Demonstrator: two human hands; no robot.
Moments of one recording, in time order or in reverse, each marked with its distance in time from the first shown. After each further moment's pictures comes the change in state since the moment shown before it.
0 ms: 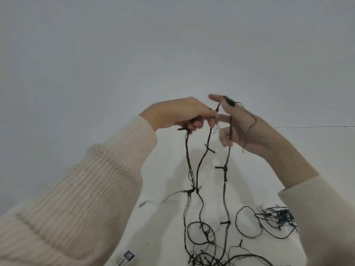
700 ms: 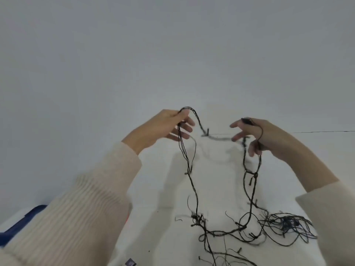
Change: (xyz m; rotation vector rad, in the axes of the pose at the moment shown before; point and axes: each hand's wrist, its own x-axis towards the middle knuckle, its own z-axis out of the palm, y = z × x) left_hand -0.012 -0.051 -0.011 -0.136 0.252 0.039; right_hand -0.003 0.010 -0.045 -0.457 0.248 0.135
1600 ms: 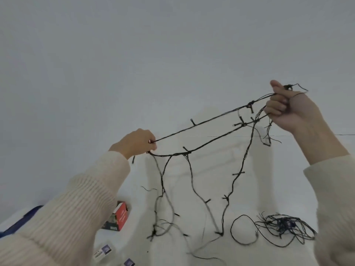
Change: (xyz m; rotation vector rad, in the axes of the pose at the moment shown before) left_hand 0.005 -0.075 -0.043 0.734 0.083 -0.152; right_hand 0.027 -0.027 -0.054 1.023 0.174 -0.054
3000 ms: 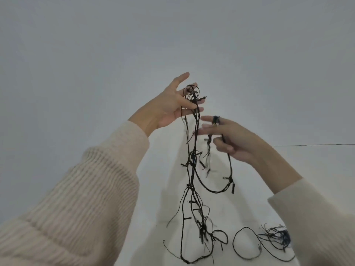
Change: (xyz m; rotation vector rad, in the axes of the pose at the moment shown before) left_hand -0.007 0.127 -0.078 -1.372 -0.063 0.319; right_hand -0.036 0.066 0.069 -0.572 -0.314 0.147
